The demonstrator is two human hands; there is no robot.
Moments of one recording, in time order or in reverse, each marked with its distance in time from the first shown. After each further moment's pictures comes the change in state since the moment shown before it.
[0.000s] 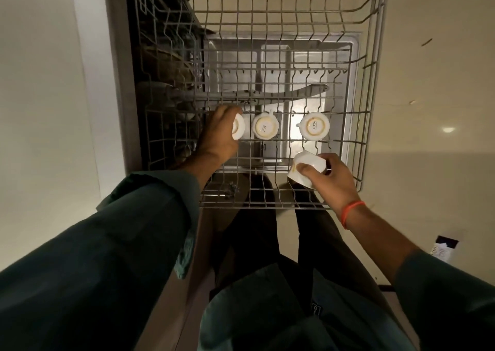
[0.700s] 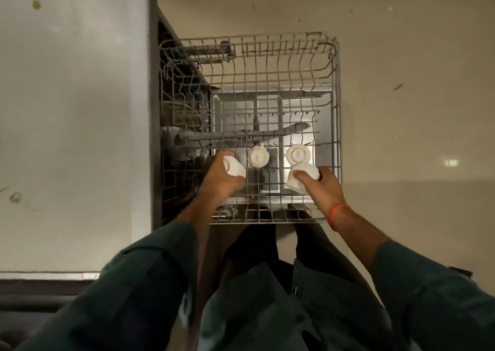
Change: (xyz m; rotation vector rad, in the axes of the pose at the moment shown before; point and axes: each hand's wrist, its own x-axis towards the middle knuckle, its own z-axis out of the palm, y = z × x) left_hand -0.087 0.076 -0.055 -0.461 -0.043 -0.306; right_hand -0.019 -0.033 -0.029 0.118 0.036 -0.021
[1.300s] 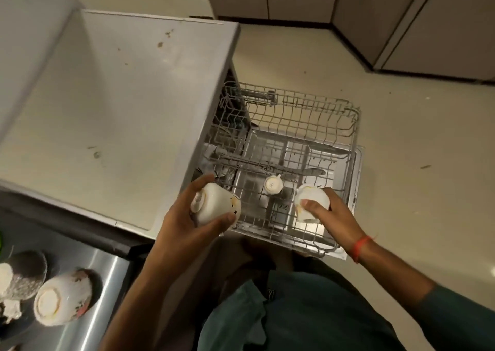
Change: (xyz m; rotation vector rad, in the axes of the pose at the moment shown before) left_hand -0.236 0.047 -0.045 -0.233 0.356 0.241; right_hand -0.056 -0.052 -0.073 -0.124 -0.426 -0.391
